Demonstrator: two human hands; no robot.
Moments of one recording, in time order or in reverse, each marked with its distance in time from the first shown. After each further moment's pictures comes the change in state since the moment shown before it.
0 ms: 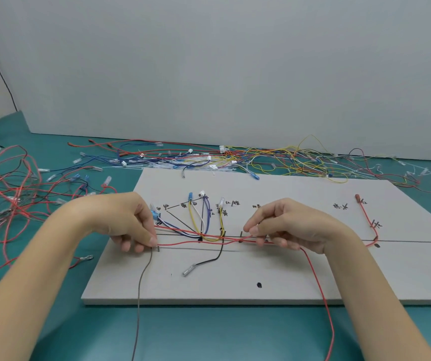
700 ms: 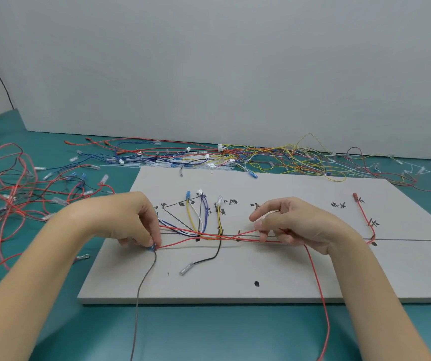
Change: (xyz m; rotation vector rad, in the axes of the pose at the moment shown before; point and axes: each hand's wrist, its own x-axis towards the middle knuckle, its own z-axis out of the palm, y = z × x) left_hand 0.001 0.008 0.008 0.157 0.103 0.079; right_hand -0.007 0.002 -0.004 -0.007 0.136 0.052
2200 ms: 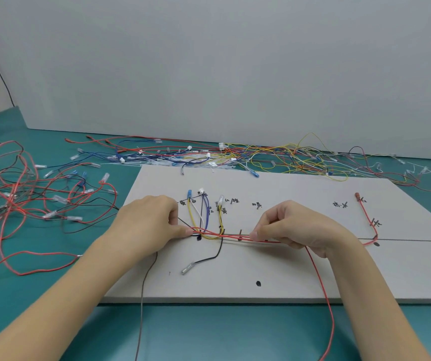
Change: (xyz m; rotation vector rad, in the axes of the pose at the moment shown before) left_hand 0.017 0.022 0.048 0.277 0.586 -0.025; right_hand -0.002 0.000 0.010 -0.230 0.002 -0.006
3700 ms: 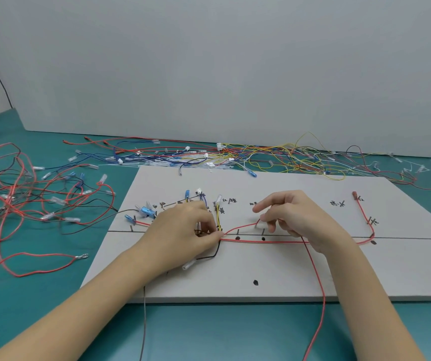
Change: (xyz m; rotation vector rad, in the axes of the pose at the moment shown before) left_hand -0.003 0.030 0.032 -0.312 0.103 0.355; right_hand 0.007 0.004 -0.005 0.149 0.282 -0.042
